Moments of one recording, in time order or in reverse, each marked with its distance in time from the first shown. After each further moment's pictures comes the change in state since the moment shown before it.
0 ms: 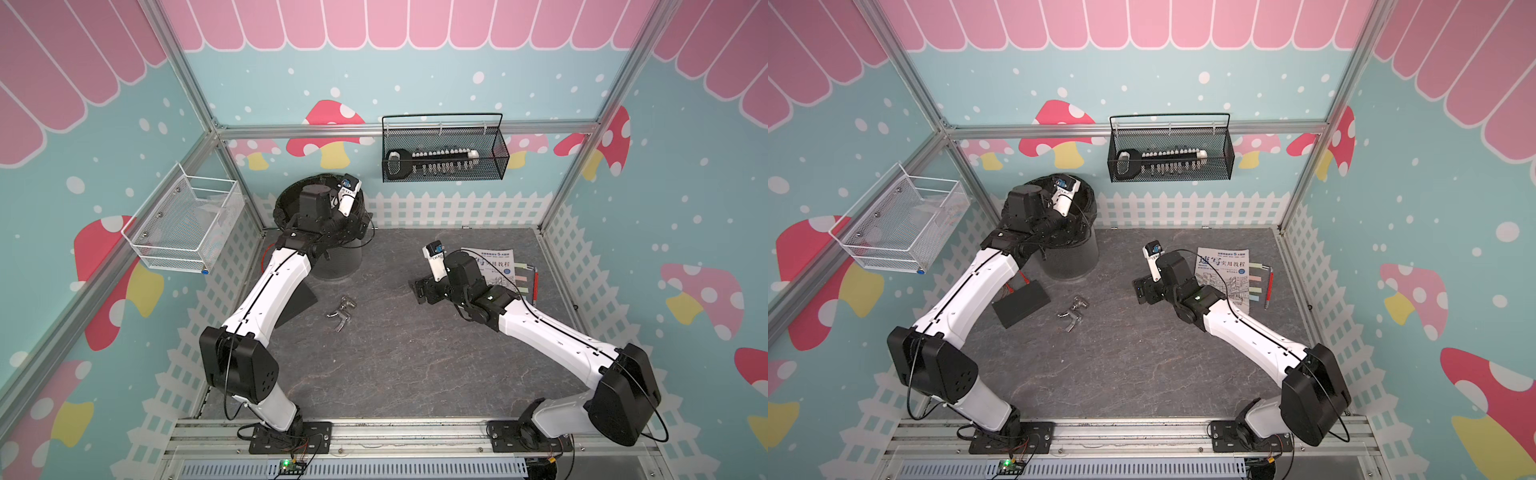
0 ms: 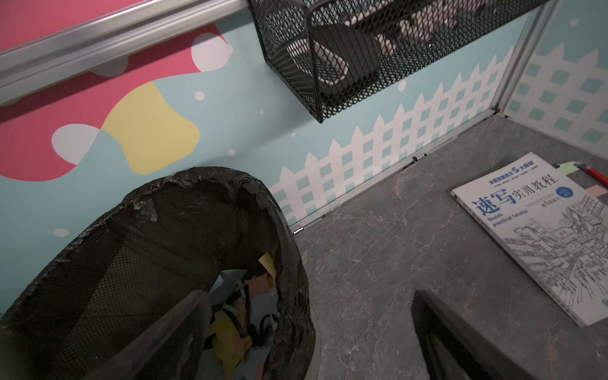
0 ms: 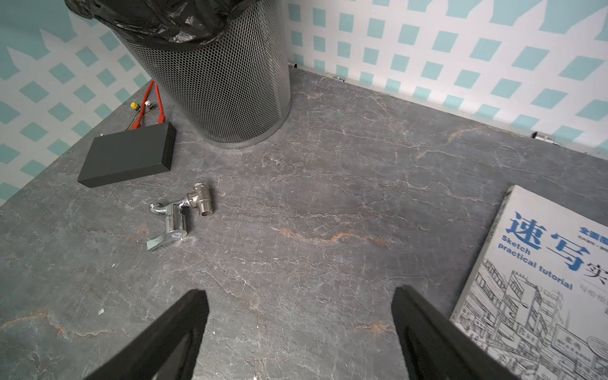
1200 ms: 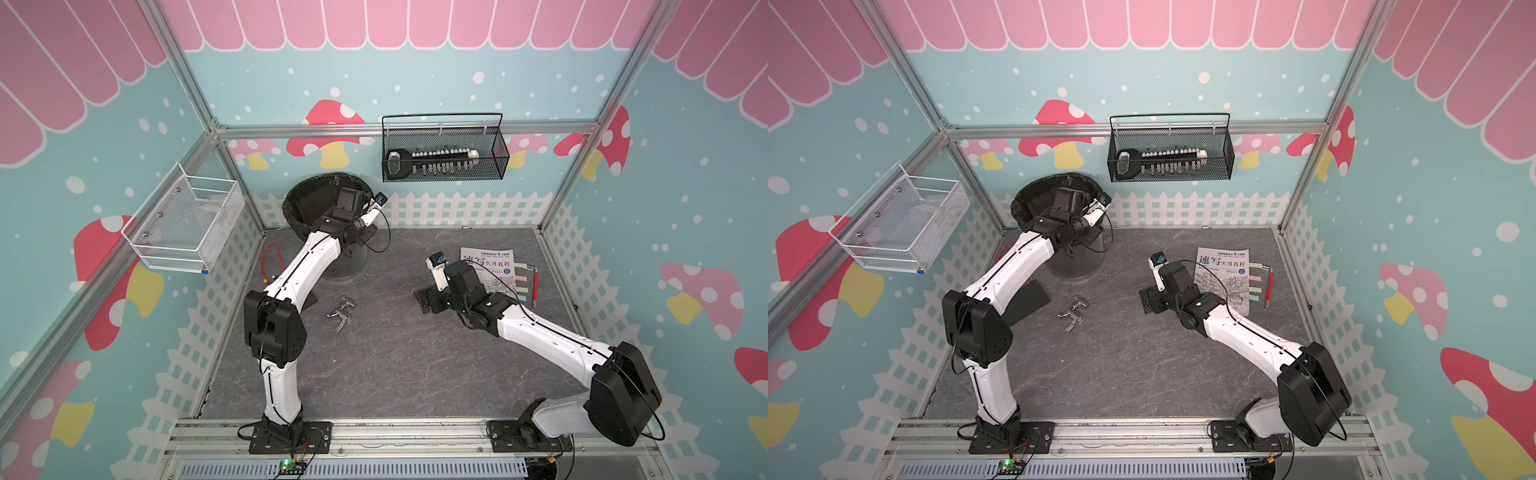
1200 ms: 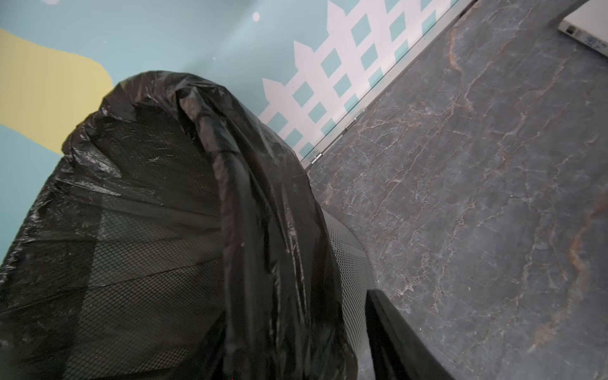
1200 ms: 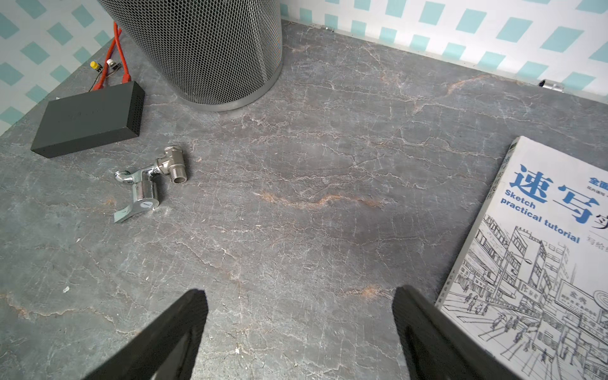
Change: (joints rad) left arm -0.110 0.257 0.220 -0.250 -0.293 0.232; right arm -0.012 0.010 -0.095 0.009 0.005 0.011
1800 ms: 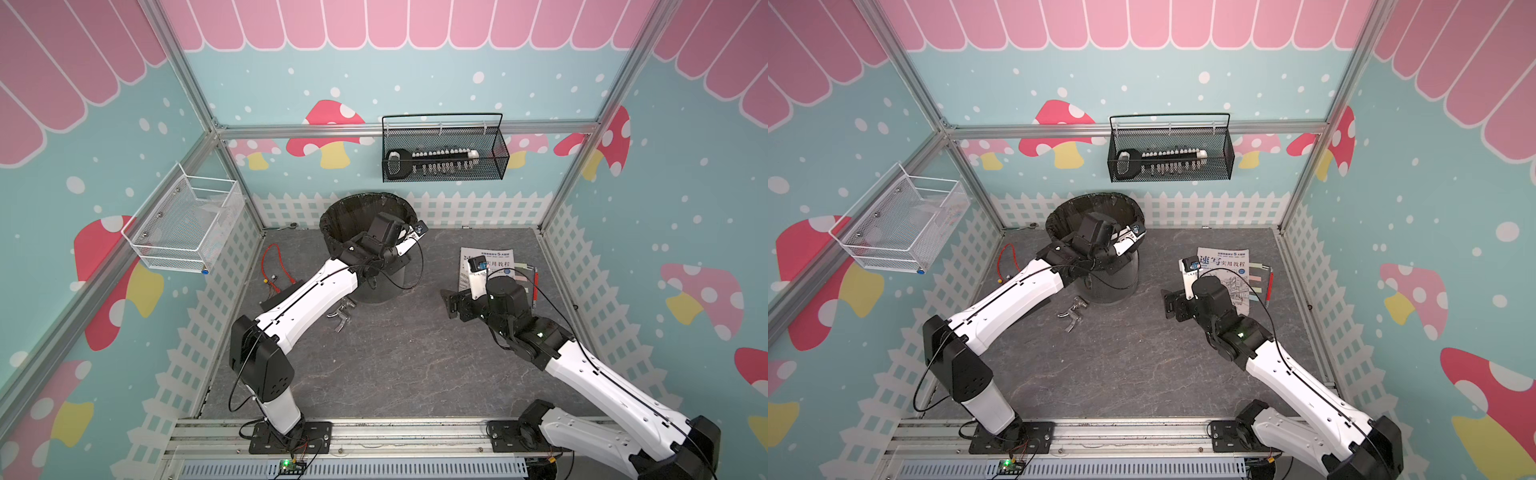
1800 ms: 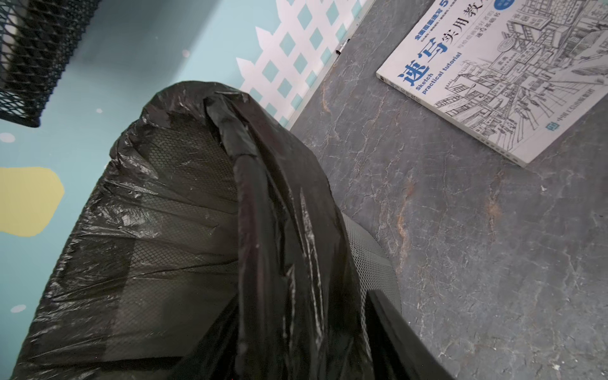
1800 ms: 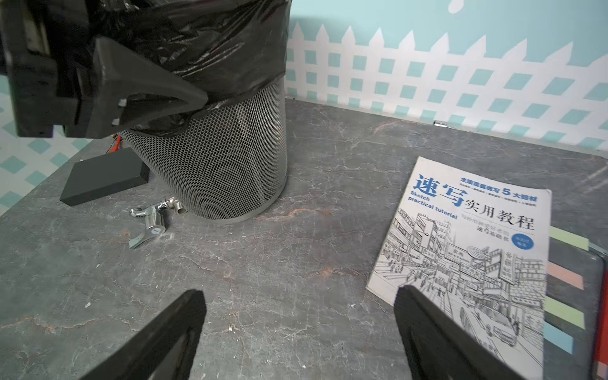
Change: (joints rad) left arm -0.283 -0.217 -0.239 0.035 -0.047 -0.037; right arm -0.005 -0.437 -0.132 -0.111 0.134 0.032
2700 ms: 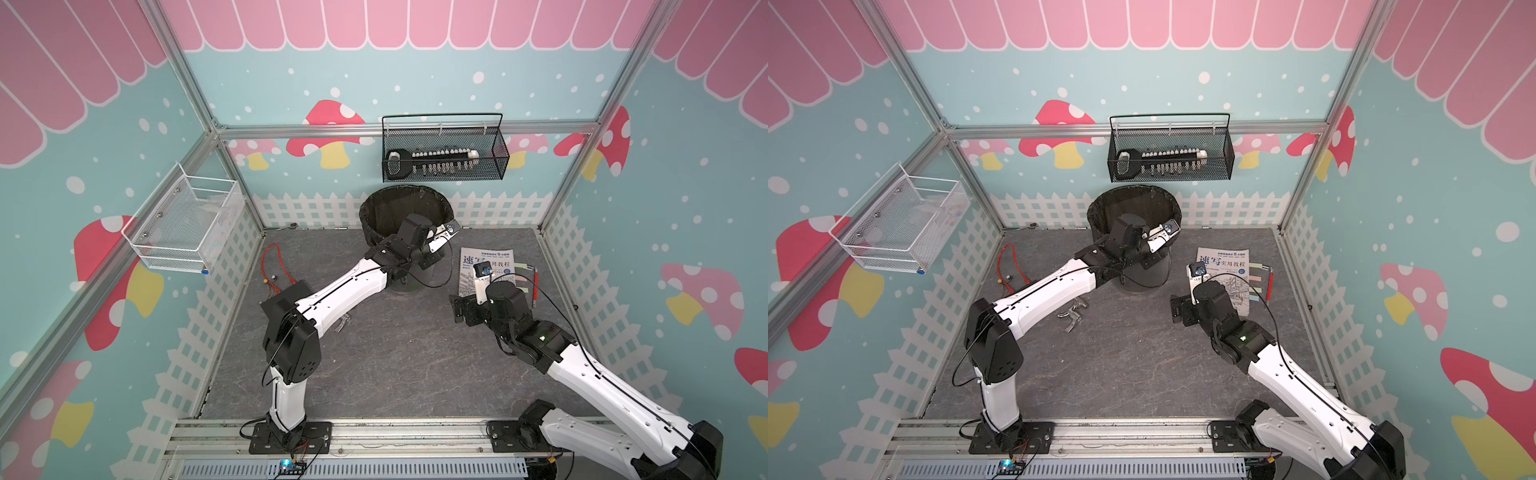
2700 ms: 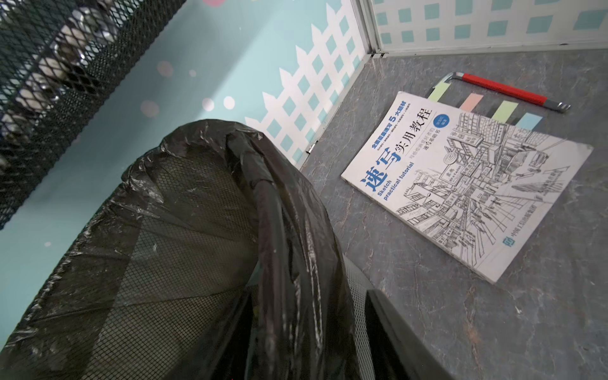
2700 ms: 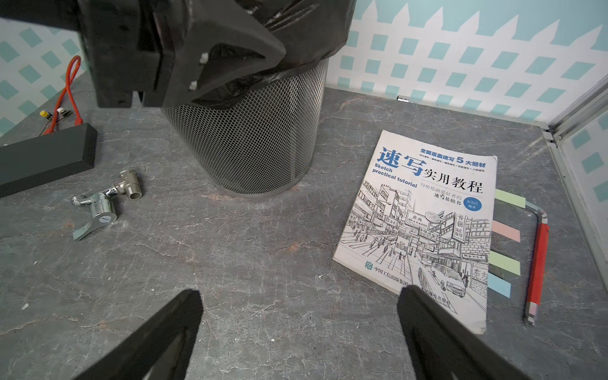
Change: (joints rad) left arm -0.085 0.233 0.164 0.275 0.111 0.019; right arm -0.010 0.008 -0.018 -0.066 0.090 -0.006
